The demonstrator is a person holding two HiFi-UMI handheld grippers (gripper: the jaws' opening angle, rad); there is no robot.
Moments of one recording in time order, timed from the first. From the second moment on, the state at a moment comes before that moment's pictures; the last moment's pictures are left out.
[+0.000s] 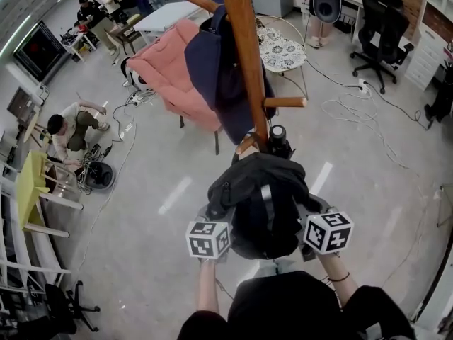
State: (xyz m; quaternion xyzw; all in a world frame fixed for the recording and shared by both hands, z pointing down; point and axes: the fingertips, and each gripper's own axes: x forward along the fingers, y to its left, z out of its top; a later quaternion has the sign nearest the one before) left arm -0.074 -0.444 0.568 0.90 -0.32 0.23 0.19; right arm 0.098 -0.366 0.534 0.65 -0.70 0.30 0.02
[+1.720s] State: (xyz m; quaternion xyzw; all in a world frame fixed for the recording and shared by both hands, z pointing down) left arm -0.087 -0.476 0.593 0.86 -0.42 0.20 0.19; right arm 0.079 -0.372 0.552 0.62 -0.74 0.26 0.02
